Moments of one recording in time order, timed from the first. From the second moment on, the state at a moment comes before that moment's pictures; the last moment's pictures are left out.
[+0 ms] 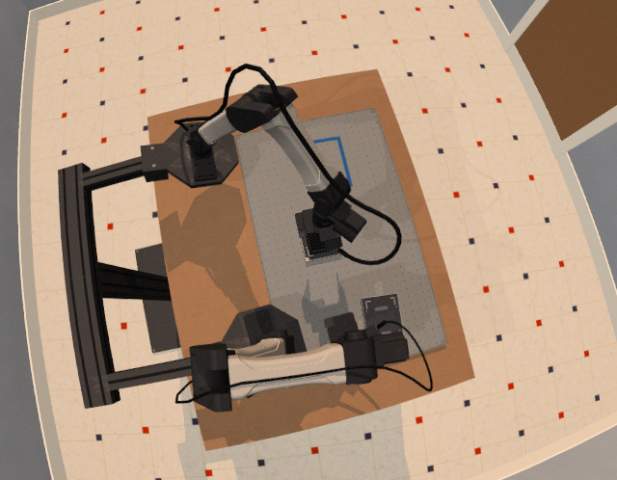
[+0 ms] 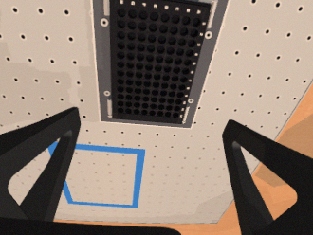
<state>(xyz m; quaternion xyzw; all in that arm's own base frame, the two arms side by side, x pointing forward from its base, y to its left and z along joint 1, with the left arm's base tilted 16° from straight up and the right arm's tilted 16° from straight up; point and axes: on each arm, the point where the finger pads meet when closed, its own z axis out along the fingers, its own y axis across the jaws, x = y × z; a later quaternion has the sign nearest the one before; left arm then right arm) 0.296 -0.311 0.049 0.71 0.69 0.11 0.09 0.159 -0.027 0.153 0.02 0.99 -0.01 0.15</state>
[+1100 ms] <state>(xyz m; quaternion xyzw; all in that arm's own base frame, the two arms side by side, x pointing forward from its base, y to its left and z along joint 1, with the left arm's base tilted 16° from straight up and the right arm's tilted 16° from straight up) 0.292 -0.297 0.051 0.69 0.71 0.11 0.09 0.159 -0.027 0.153 0.02 0.99 -0.01 0.15</state>
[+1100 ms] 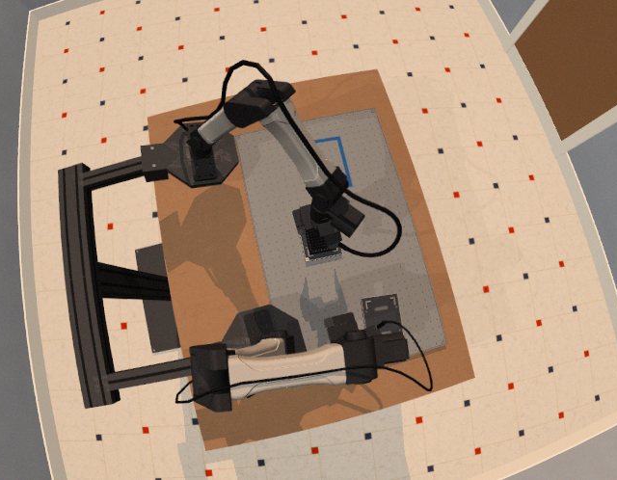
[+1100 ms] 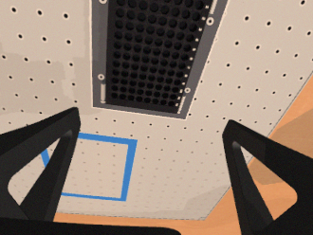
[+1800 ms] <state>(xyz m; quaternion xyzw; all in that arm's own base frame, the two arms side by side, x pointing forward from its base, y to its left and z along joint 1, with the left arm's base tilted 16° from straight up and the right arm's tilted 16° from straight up) 0.273 -0.212 0.091 0.45 0.88 0.08 0.12 0.159 -0.027 0.153 0.02 0.99 -0.01 0.15</state>
